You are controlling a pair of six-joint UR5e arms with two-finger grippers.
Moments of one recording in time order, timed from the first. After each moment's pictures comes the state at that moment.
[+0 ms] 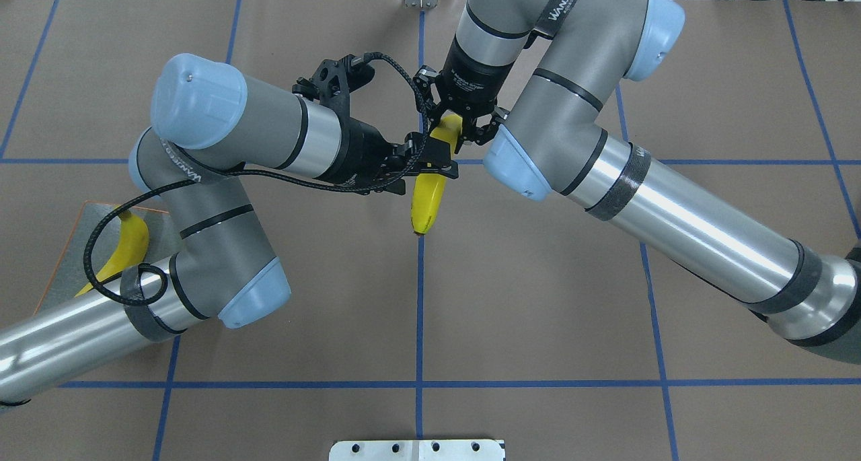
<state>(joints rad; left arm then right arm) -0.63 -2.25 -1.65 -2.33 -2.06 -1.48 0.79 -0.68 1.48 -1.61 2.32 1.52</state>
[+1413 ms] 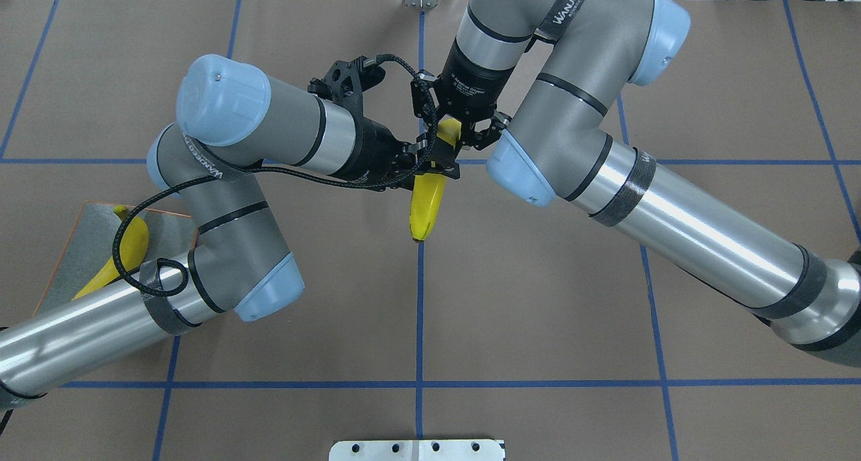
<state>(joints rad) -0.62 -2.28 -1.60 -2.33 -2.05 -1.48 0.78 -0.69 1.51 -1.61 2.33 1.52</state>
